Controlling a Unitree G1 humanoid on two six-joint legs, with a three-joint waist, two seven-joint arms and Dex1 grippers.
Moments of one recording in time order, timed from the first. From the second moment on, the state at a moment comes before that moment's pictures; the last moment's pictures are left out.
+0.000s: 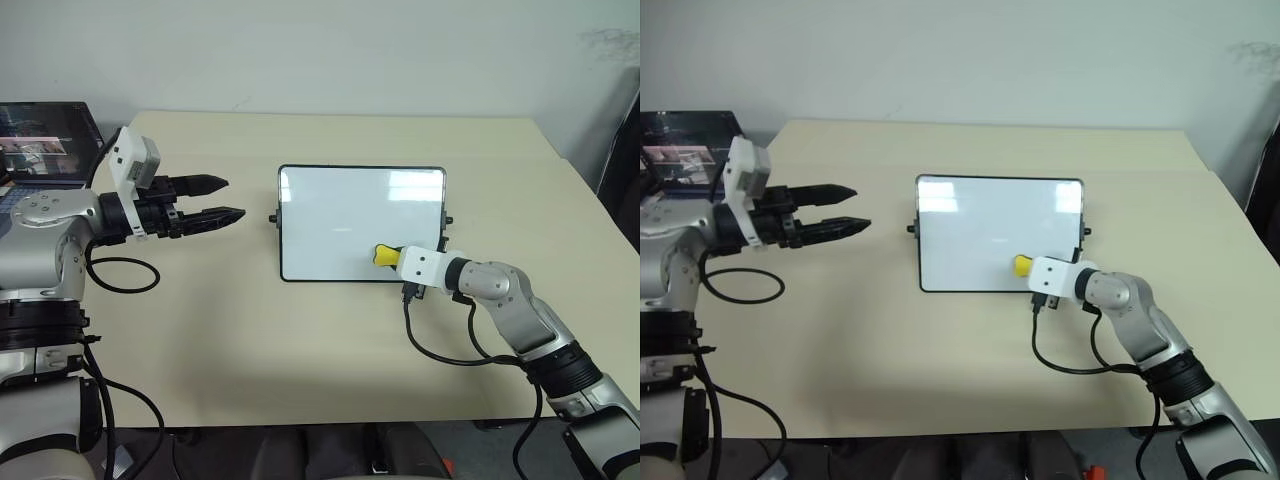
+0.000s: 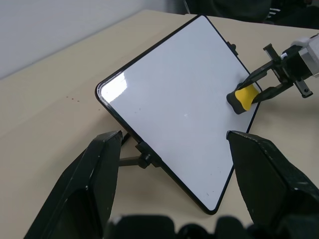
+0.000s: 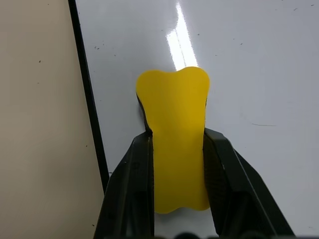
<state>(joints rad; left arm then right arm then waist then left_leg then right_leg) -0.67 0.88 0.14 0.27 -0.45 0.42 -1.26 -0.48 -0.58 0.35 0.01 -0.31 0.14 0.72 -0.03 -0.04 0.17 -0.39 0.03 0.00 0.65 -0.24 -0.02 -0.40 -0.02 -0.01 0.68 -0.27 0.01</state>
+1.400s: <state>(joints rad) -0.71 0.87 0.12 0.33 -0.43 0.41 -1.28 -0.20 -0.26 -0.41 -0.59 0.29 0.81 0.29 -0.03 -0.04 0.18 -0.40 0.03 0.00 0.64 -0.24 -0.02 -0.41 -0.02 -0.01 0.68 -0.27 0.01</state>
